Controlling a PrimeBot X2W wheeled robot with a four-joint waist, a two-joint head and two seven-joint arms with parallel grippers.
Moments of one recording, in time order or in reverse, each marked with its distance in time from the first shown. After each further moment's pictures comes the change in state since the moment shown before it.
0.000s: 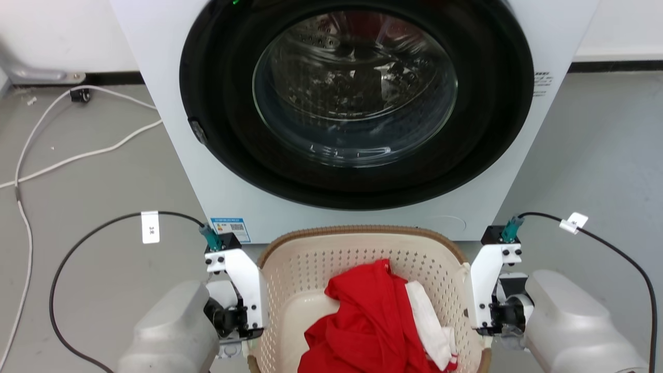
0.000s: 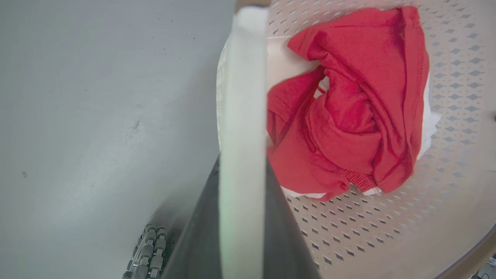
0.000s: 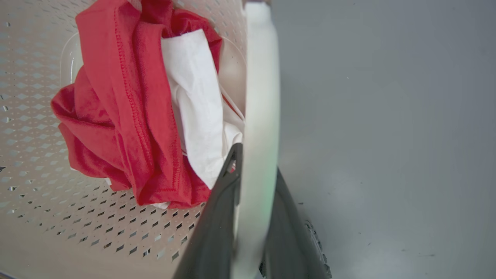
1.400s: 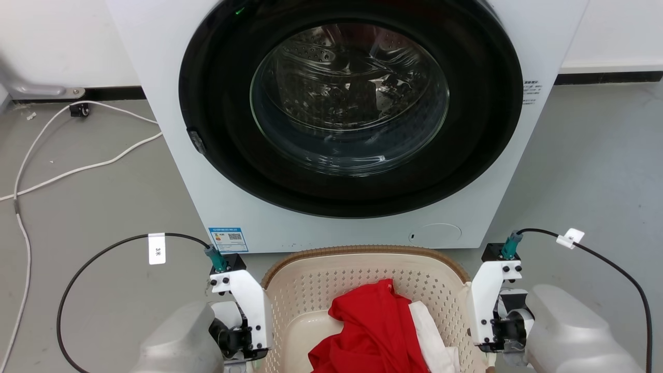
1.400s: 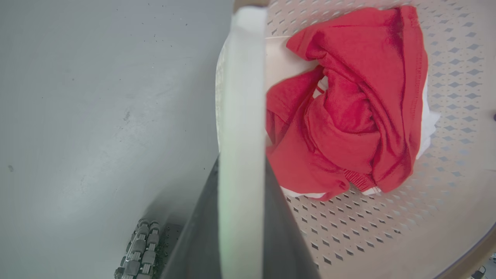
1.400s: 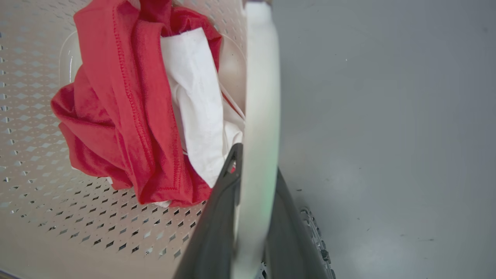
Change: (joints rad) left arm 0.058 -0.010 -0.056 0.001 -0.055 0.000 -0.025; right arm 0.035 -0.003 0.062 0.015 0.051 0.000 0.014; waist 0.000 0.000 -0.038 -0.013
